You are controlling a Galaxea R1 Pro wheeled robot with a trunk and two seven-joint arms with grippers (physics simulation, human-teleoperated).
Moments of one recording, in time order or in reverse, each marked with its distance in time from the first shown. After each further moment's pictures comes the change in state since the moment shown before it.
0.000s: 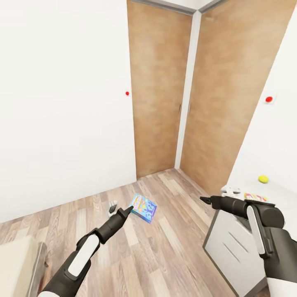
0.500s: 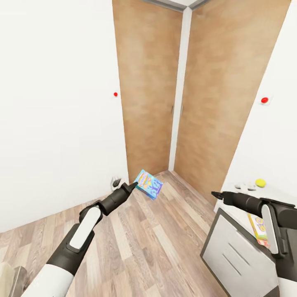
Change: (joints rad) left arm -0.139 -0.009 -0.014 -0.185 0.010 0.120 0.136; right arm -0.001 -0.030 -0.094 -0.057 -0.001 0.000 0.006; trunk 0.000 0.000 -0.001
